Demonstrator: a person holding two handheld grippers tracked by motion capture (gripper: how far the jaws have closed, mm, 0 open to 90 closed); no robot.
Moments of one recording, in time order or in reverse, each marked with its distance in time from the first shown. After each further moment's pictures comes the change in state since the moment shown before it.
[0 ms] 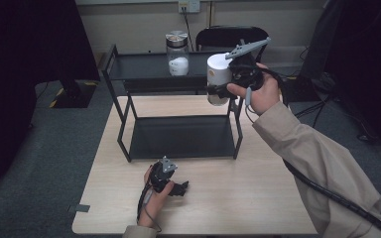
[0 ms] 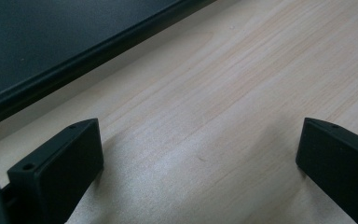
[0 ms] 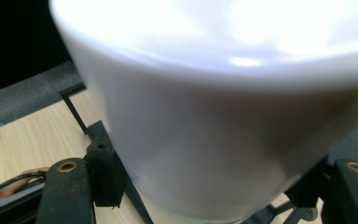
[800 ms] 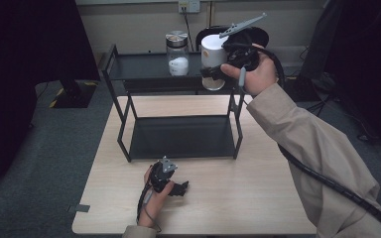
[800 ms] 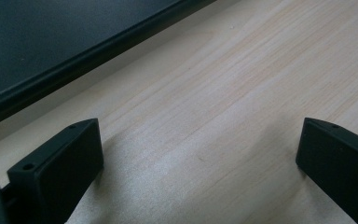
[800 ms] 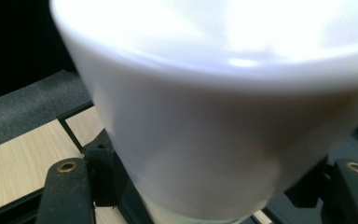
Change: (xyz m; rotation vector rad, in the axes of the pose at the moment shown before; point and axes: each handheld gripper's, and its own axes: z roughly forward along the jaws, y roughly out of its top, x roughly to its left) left arm 0.000 0.000 0.000 0.000 0.000 -0.001; right arm 0.001 0.043 -0.003 -0.008 -0.025 -0.008
